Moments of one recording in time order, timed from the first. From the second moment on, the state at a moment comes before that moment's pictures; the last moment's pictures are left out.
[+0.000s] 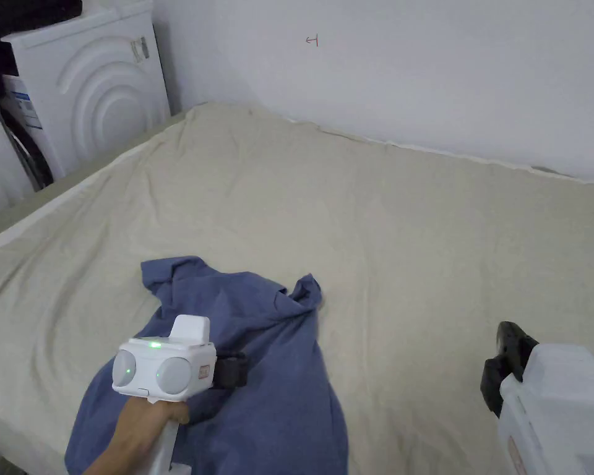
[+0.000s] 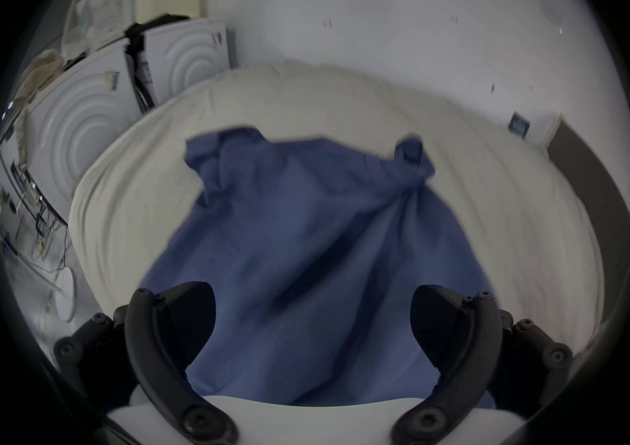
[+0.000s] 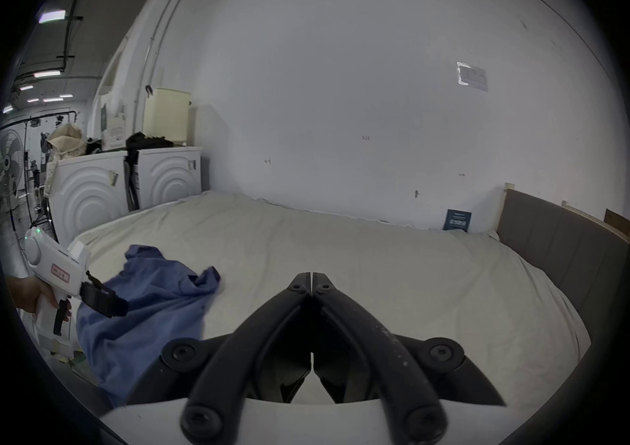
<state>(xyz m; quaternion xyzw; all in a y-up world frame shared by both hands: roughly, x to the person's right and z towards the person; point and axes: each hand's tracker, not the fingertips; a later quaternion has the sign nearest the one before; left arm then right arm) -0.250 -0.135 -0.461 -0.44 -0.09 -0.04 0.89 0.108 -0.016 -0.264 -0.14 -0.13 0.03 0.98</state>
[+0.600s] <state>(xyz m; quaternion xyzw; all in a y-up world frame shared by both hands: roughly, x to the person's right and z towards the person) -0.224 -0.129 -0.431 -0.40 -0.12 -0.05 0.91 0.119 -0.016 -0.243 -0.17 -0.15 0.01 0.97</state>
